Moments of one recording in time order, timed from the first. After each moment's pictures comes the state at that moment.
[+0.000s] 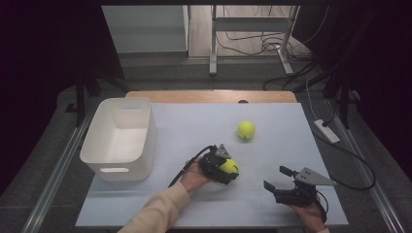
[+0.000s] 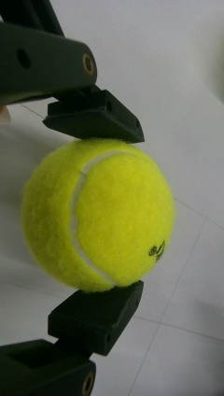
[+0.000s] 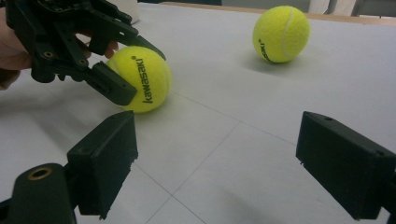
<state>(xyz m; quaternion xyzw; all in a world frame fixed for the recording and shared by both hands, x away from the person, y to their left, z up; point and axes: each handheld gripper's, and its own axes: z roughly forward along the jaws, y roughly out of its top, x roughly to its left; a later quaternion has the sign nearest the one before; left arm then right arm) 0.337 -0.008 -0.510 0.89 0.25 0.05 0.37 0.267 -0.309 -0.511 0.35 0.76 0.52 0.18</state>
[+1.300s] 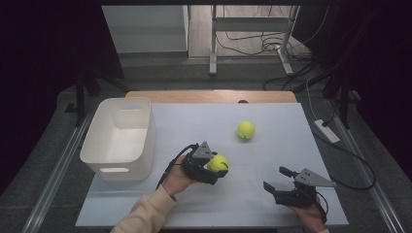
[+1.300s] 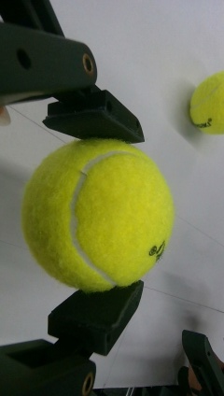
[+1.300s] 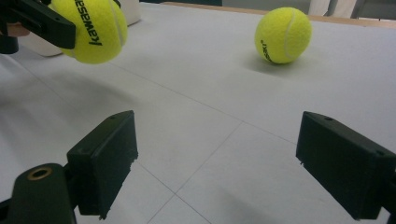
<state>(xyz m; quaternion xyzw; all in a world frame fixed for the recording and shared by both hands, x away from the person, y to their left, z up) 0.309 0.044 -0.474 0.86 0.24 0.08 0.44 0.264 -0.307 -0.511 0.35 0.76 0.52 0.19</state>
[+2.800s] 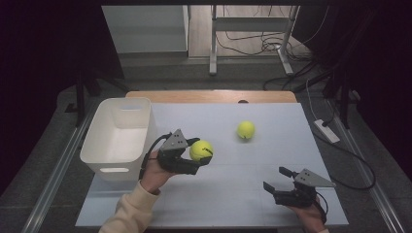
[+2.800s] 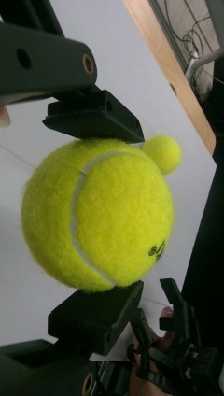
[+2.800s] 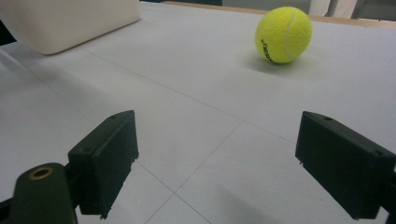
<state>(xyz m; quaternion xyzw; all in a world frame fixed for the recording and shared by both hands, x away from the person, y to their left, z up) 0.295 0.100 -0.423 0.81 0.26 0.13 0.51 0.264 -0.307 -0.512 0.34 0.76 0.52 0.19</state>
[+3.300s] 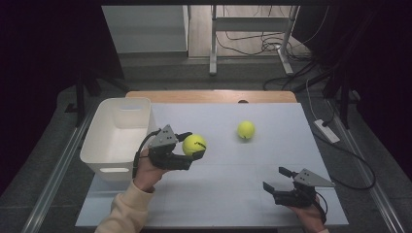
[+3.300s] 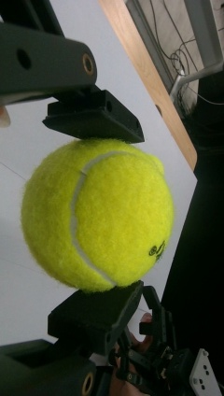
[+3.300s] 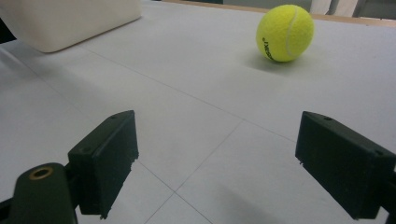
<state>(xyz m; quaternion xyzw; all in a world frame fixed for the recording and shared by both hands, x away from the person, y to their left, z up) 0.293 0.120 -0.412 0.79 0.27 0.15 0.53 0.265 -0.306 -0.513 0.34 0.76 0.51 0.19</state>
